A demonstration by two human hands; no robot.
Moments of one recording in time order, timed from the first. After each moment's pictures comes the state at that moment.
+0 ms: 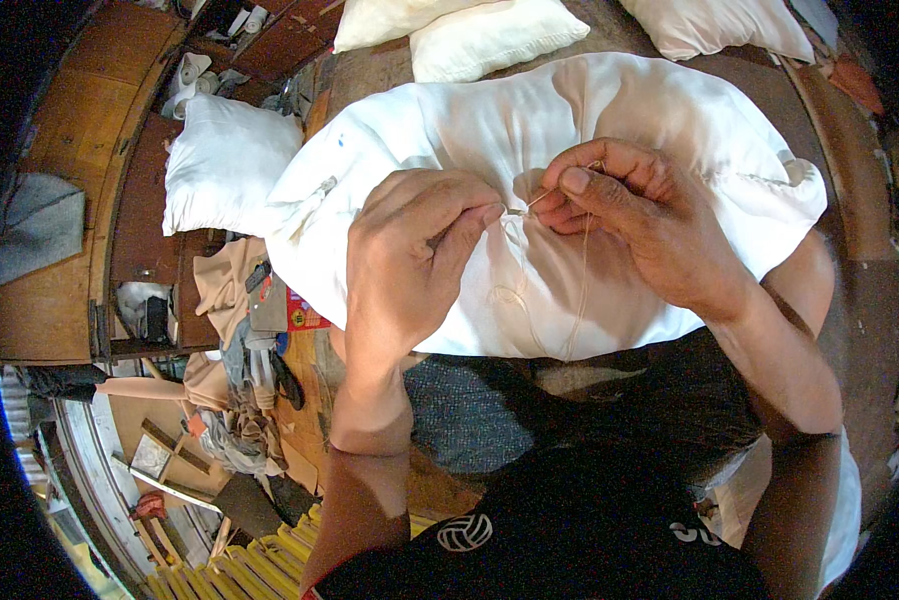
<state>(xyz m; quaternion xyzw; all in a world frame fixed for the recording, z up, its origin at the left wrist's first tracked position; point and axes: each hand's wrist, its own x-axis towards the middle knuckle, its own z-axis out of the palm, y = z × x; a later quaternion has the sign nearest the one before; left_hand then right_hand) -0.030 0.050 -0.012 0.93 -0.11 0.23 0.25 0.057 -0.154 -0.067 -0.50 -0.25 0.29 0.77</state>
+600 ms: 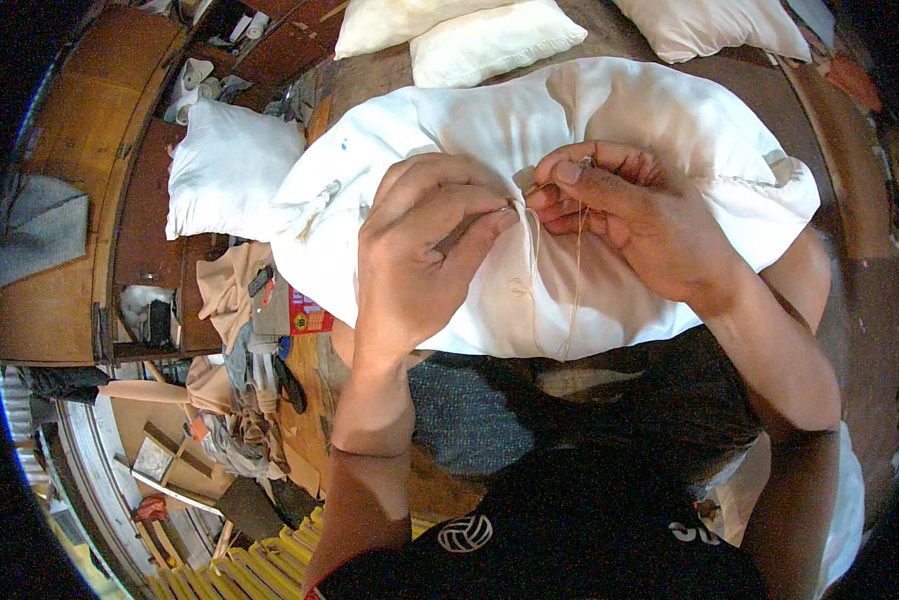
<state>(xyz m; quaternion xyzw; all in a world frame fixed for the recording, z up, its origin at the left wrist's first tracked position) -0.023 0.044 -0.004 0.92 -0.13 0.25 0.28 0.067 -0.156 -0.060 -0.40 -0.19 0.37 0.82</state>
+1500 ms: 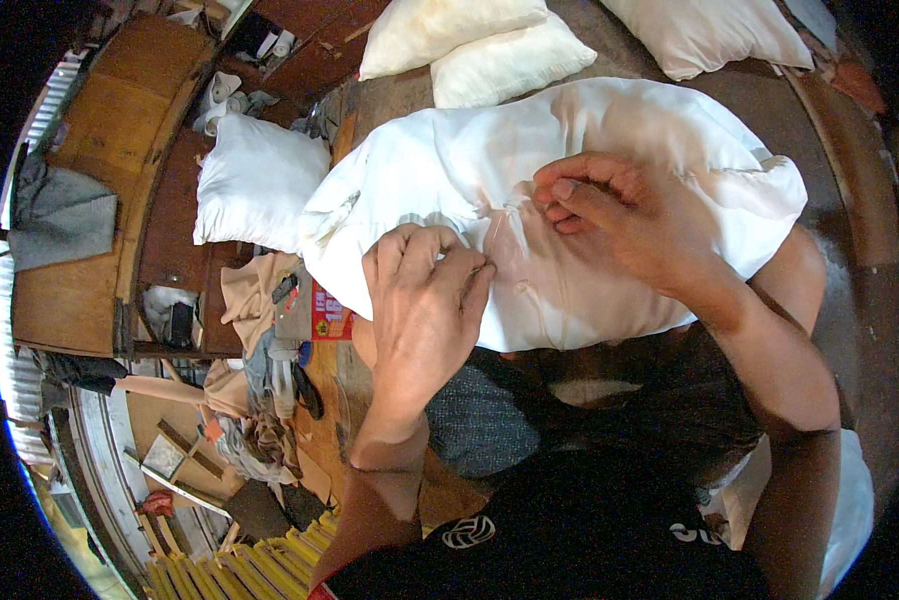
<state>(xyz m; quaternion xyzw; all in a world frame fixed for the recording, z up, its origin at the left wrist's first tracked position) -0.075 0.027 -0.012 0.97 -0.06 0.22 0.03 0.057 -0.154 -0.076 -0.57 -0.22 0.26 0.75</state>
